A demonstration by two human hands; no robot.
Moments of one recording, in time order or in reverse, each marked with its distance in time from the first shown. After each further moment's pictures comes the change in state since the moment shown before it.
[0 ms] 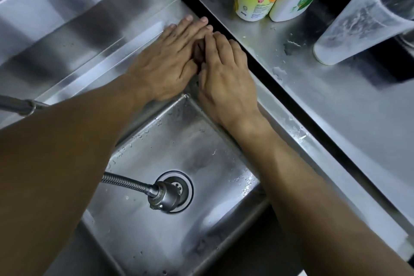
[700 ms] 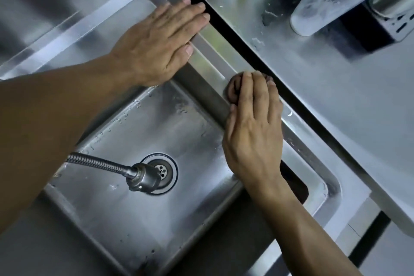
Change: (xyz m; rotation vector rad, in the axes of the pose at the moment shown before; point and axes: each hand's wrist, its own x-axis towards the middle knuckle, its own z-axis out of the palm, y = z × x) left_hand -0.002 0.021 0.011 0.086 0.032 0.159; right_hand -0.138 0.032 -0.034 -0.176 0.039 0.197
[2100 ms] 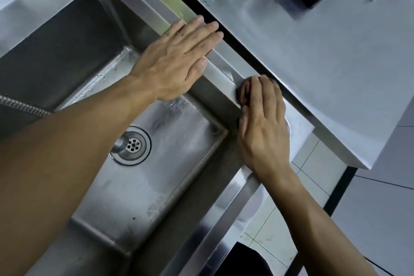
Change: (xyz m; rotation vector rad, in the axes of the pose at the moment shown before) left_hand -0.008 0.138 0.020 -0.074 0.025 0.072; right_hand -0.093 0.080 -0.043 0.026 -0.029 0.072
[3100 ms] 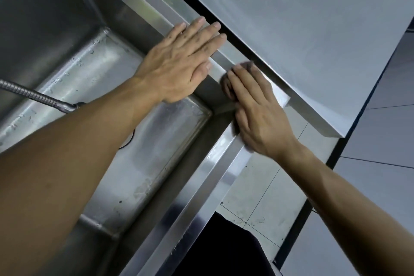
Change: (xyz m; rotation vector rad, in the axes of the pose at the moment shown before) left_hand -0.007 0.069 0.011 -0.041 -0.029 0.021; right_hand -0.020 0.062 -0.029 0.008 -0.169 -0.395
